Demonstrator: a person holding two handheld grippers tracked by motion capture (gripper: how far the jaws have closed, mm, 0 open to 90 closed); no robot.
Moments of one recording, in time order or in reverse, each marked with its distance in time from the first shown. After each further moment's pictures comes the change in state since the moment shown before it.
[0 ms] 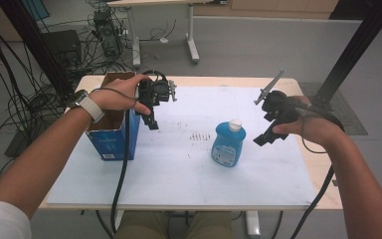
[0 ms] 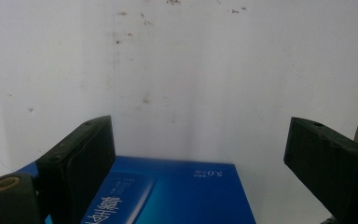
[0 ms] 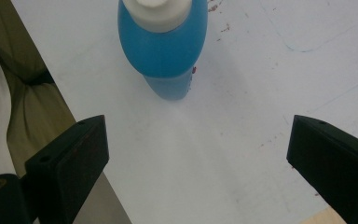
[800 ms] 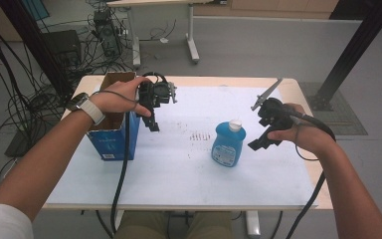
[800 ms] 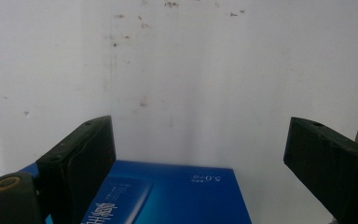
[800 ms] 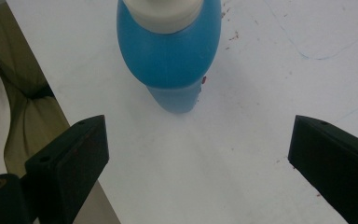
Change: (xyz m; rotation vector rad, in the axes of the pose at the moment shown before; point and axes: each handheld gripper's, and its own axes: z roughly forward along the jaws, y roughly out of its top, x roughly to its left) left arm -0.002 -0.001 0.004 -0.009 0.000 -0.004; right arm 0.003 -0.006 0.022 -0.060 0.021 0.019
